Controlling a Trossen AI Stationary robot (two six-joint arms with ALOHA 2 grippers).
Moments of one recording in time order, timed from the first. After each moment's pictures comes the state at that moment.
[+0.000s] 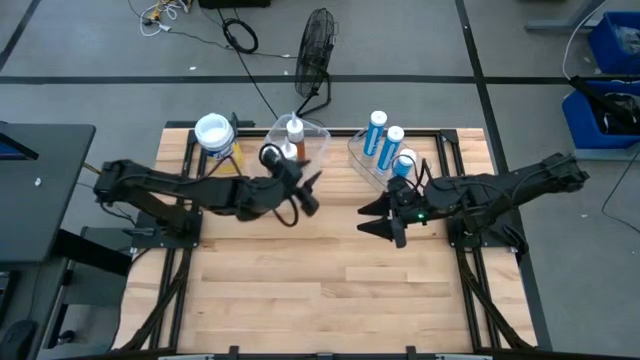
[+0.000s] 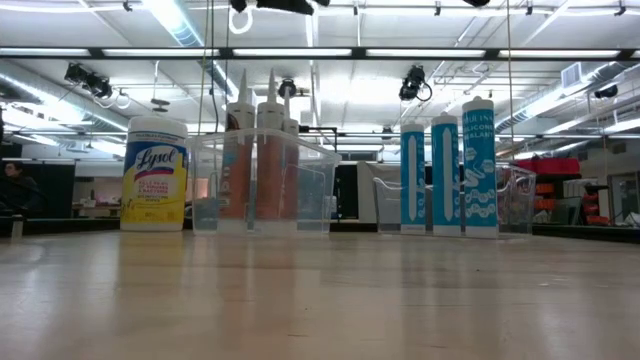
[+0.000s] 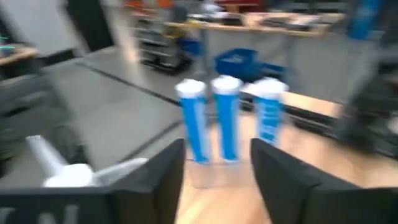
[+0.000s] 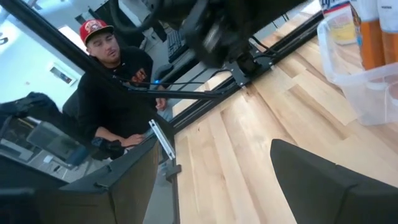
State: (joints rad) left arm -0.14 1.45 1.25 -0.10 -0.89 -0.17; right arm 0.27 1.09 1.02 -0.20 0.16 0.74
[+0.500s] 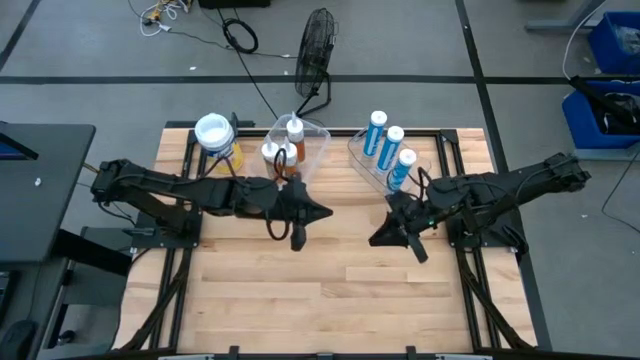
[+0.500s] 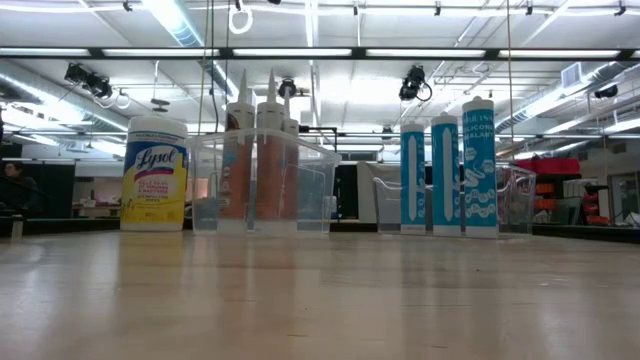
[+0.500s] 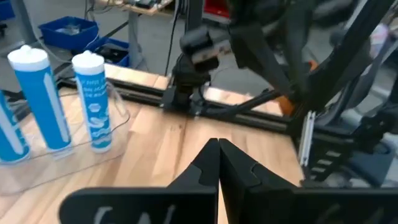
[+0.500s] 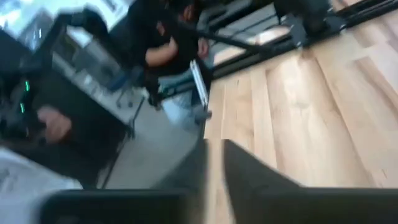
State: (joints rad) left arm -0.17 1.42 1.25 -0.08 -0.21 -0.28; right arm 0.27 1.06 1.02 -0.26 -0.13 0.57
